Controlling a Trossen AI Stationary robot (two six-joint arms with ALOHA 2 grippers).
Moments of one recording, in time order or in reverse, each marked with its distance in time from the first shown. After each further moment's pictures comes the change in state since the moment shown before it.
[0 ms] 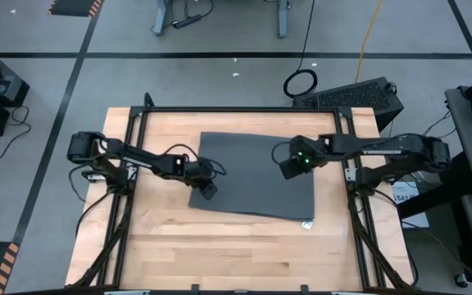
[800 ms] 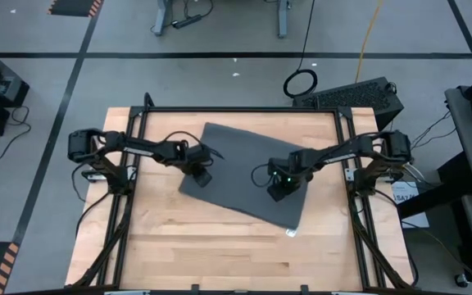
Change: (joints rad) left arm 0.194 -0.030 0.070 -0.299 0.000 0.182; right arm 0.121 0.427 0.004 0.139 -0.190 -0.048
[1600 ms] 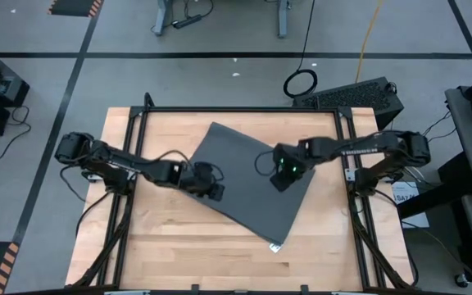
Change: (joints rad) left arm -0.372 -0.086 0.084 0.214 -0.100 -0.762; right arm -0.068 -0.203 0.124 -0.195 0.088 -0.160
